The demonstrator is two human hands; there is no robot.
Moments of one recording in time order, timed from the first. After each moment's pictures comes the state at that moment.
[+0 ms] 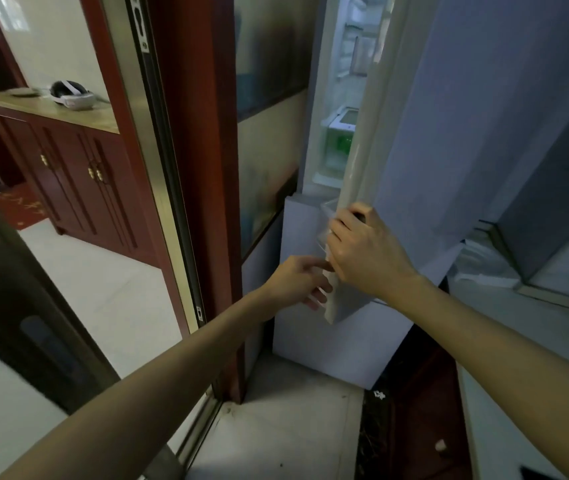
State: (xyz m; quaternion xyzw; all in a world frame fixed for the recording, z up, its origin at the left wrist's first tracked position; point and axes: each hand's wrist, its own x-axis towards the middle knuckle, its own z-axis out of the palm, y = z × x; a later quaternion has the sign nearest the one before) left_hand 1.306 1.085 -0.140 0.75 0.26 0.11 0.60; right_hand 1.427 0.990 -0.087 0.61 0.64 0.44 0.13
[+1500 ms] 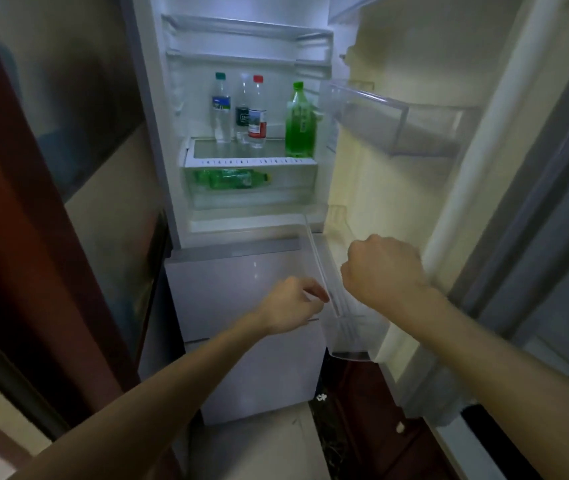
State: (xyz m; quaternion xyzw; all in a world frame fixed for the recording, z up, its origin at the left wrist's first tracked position) left_hand 1.449 1.127 -0.117 0.90 -0.01 -0.01 0.44; right_hand 1.470 0.979 -0.029 0.96 0.23 0.16 0.06
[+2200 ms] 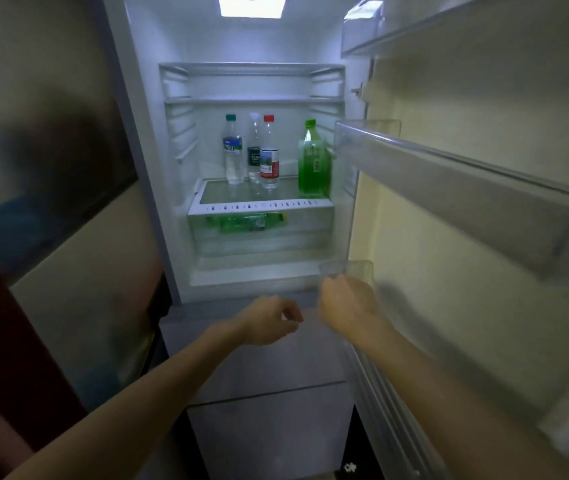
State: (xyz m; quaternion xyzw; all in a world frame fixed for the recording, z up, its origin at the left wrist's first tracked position) left_hand 1.579 1.197 -0.098 0.96 0.01 -0.05 0.26; right_hand 1.637 1.049 -0.075 0.96 0.27 0.06 -0.01
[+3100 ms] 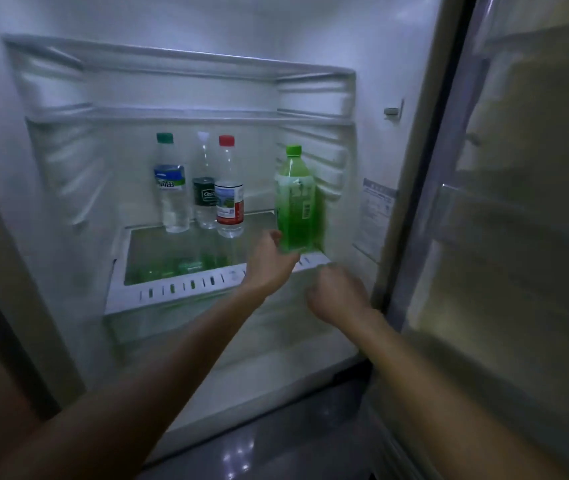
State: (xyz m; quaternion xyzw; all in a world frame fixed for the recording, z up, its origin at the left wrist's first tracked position) left_hand 1.889 1.315 -0.037 0.84 0.07 0.17 0.51; right_hand 1.872 1.185 -0.043 0.98 0.12 0.07 -0.15
